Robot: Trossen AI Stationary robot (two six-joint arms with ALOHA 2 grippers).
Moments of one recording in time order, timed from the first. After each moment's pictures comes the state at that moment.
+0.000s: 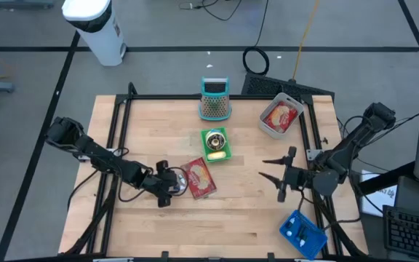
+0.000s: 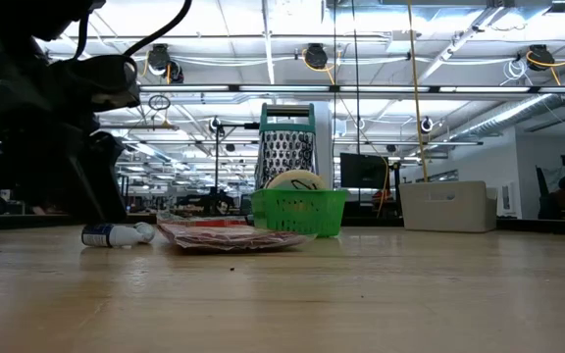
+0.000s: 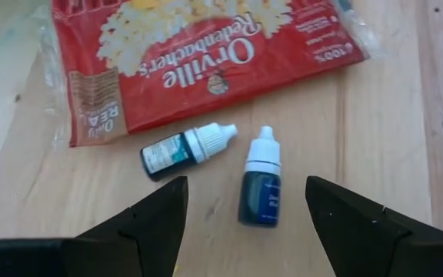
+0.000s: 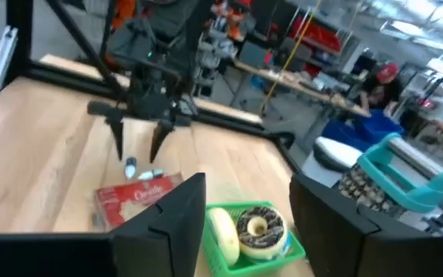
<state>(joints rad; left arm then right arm) -0.44 1.44 0.57 -0.12 -0.31 -0.46 0.77 0.94 0.63 0.05 1.03 -0.12</state>
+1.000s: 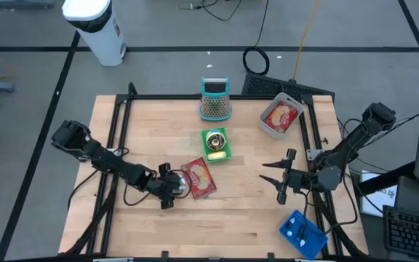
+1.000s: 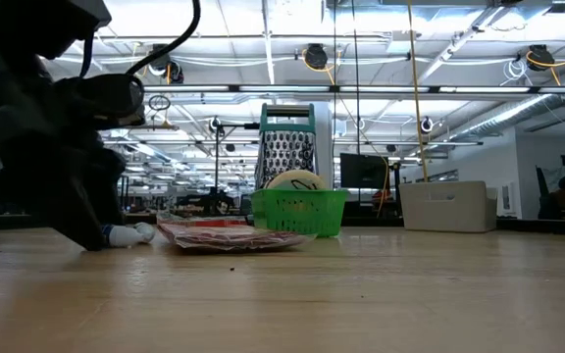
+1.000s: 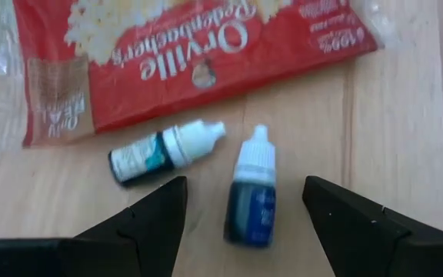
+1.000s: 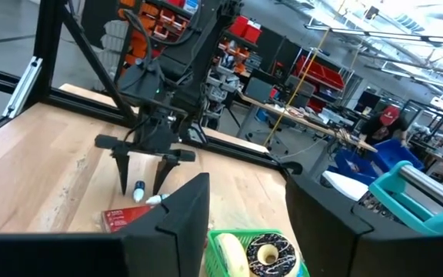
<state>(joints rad) -0.44 1.58 0.57 -0.04 -0.30 -0.48 0.77 0.94 0.46 0.48 0.99 -0.36</state>
